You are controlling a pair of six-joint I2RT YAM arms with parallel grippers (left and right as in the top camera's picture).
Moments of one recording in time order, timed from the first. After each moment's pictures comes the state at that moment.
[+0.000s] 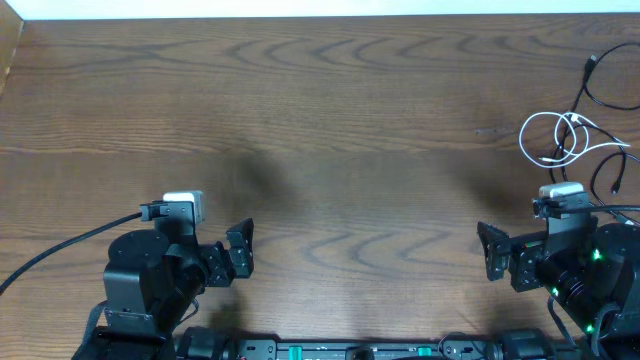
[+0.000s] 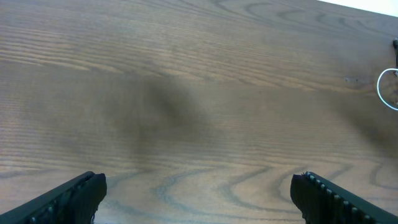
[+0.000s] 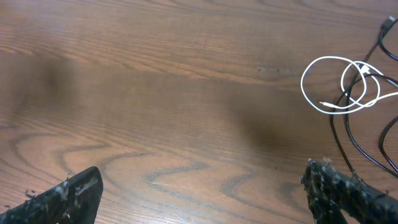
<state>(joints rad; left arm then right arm) -0.13 0.56 0.94 -1.05 0.12 -0.23 0.10 0.61 1.04 -1.10 -0.14 -0.01</state>
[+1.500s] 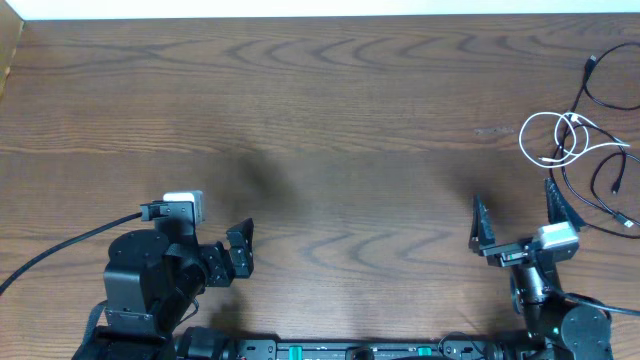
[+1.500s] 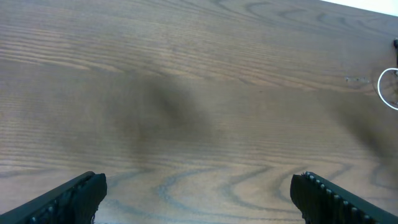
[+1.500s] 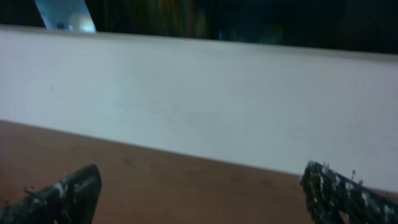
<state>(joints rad) -0.13 0.56 0.94 -1.05 0.12 -0.23 0.10 0.03 0.16 0.08 -0.12 -0.03</state>
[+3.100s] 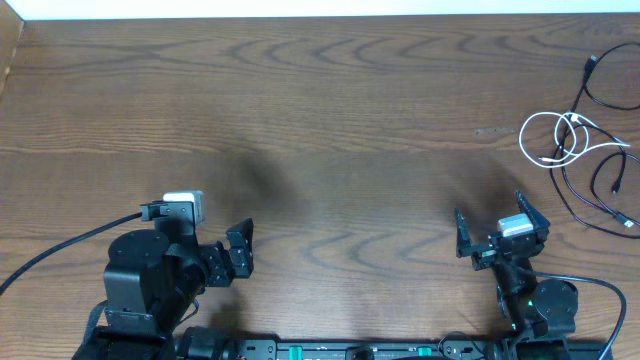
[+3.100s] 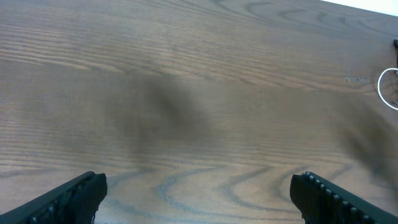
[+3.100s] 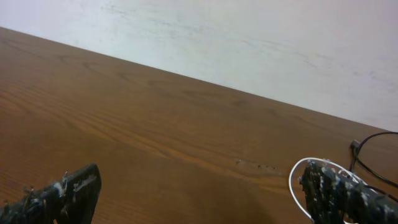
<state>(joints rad) -0.13 0.56 0.94 -1.05 0.12 -0.23 0.08 0.01 0.01 -0.06 -0.14 -0.16</state>
